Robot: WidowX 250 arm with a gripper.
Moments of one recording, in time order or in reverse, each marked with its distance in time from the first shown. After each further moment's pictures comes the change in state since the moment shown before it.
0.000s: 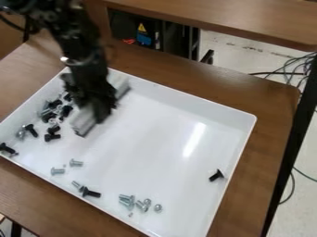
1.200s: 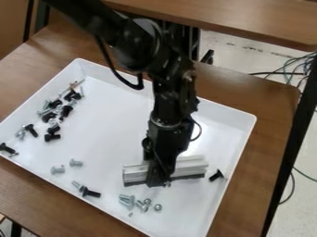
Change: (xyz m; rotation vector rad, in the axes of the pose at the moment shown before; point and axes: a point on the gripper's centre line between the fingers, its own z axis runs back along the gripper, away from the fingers) arm -0.025 -0.097 -0.056 0.002 0.305 -0.731
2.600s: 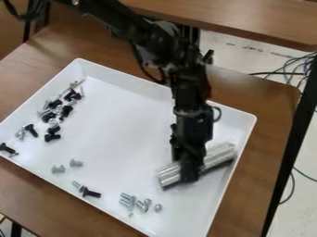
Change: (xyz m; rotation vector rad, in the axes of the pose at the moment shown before) arm 0.053 0.016 -0.009 -0.280 -0.143 0.180
